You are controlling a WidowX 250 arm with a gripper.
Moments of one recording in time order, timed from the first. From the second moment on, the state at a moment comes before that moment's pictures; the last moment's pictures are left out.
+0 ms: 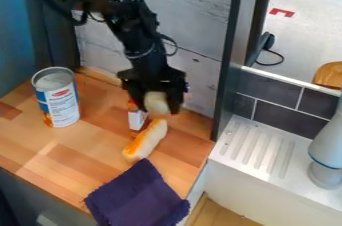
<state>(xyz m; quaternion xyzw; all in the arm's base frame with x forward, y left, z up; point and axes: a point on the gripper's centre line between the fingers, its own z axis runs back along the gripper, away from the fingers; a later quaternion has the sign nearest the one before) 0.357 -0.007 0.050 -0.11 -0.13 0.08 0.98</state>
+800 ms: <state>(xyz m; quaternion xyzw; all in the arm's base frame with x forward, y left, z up) 0.357 -0.033 0.003 -0.08 -0.08 0.11 0.99</state>
